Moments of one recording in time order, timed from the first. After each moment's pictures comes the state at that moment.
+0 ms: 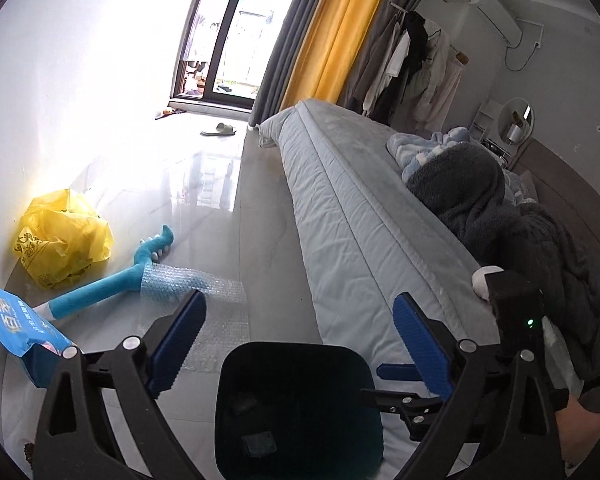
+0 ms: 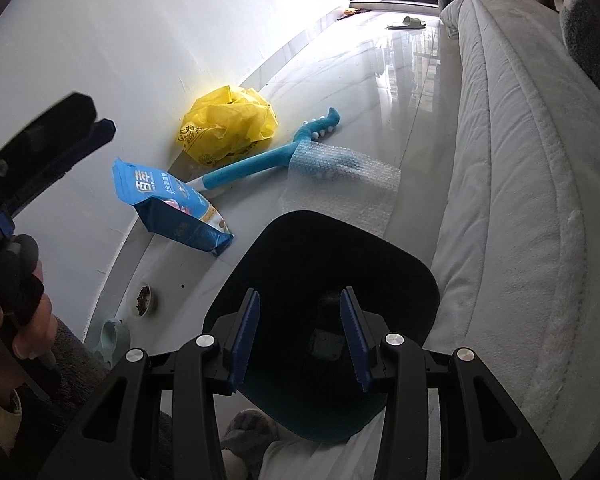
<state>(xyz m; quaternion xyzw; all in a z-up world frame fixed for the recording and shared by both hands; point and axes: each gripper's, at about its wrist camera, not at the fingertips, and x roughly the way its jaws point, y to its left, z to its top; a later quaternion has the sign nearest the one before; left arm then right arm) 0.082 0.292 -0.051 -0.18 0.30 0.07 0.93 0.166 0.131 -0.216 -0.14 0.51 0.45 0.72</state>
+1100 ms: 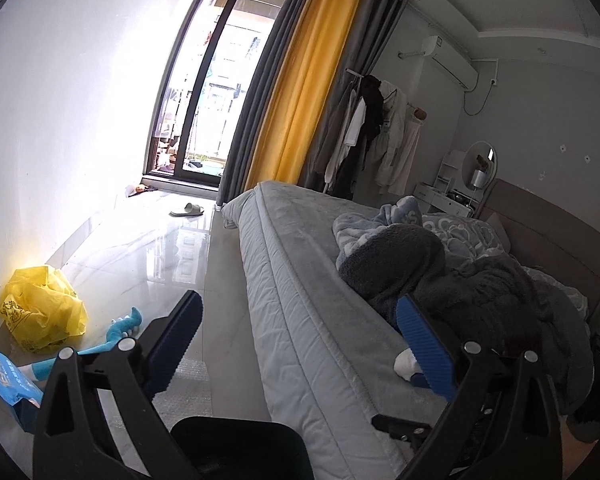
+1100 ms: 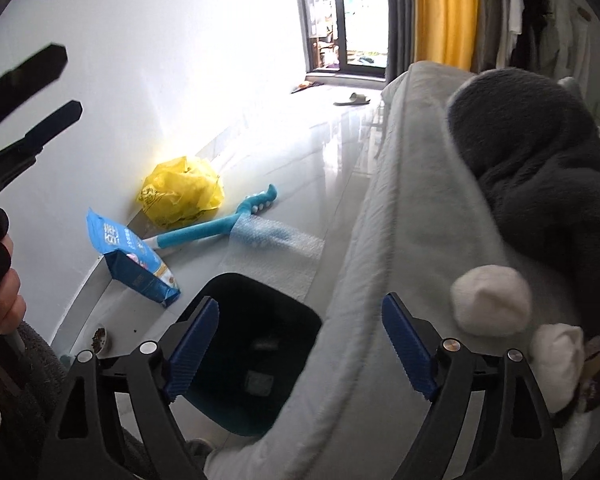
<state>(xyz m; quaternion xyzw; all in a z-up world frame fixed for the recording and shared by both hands) 0.087 0.219 0.042 -0.15 0.17 0.04 0.97 0.177 0.019 -0.111 -0.13 0.37 0.37 0.84</state>
